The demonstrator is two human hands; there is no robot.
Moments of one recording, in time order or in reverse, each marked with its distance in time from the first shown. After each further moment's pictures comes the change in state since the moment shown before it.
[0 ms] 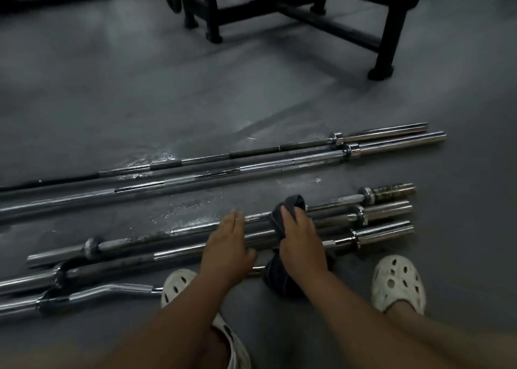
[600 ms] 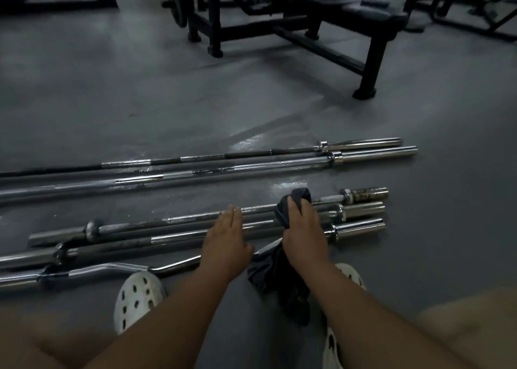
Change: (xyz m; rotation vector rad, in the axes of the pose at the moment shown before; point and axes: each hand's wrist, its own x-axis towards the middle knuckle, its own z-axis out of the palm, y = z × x) left_hand -0.053 0.027 -0.005 -0.028 0.067 -0.024; right_hand -0.051 0.008 -0.041 -0.060 0.102 0.003
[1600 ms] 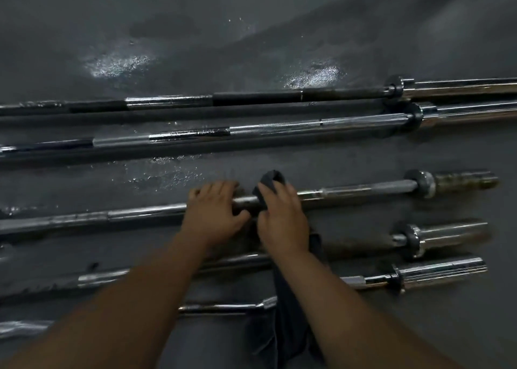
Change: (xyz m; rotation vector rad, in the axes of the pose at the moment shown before) left_hand 0.271 -0.105 0.127 0.096 -0.208 -0.025; right_hand 0.226 0.017 0.203 0.127 -0.243 0.025
